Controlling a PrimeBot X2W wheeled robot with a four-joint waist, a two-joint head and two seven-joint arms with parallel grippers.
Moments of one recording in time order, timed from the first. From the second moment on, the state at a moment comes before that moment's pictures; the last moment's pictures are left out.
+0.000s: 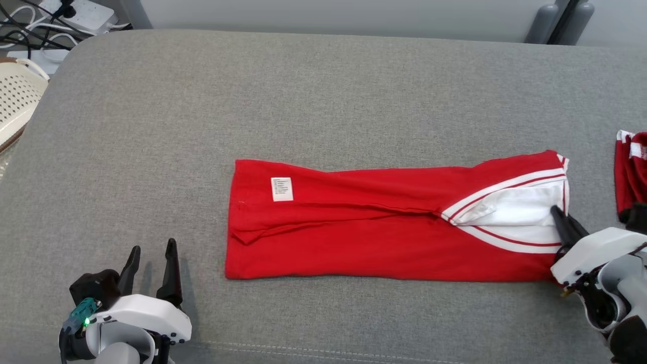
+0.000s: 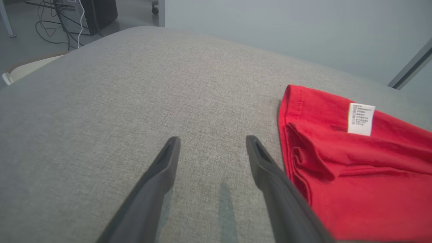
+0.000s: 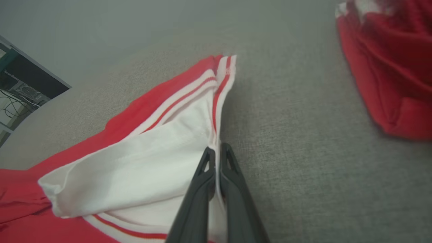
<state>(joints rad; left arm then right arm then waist) -0.25 0.03 0.15 0.64 -0.22 -0.12 -0.26 -0.61 -0.41 0.74 0.93 1.21 0.13 -0.24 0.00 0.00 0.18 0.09</state>
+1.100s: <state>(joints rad) -0.21 0.03 -0.10 0.67 -0.36 -0.11 -0.26 -0.79 -0.23 1.06 0.60 1.05 0.13 -0.08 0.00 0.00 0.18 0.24</state>
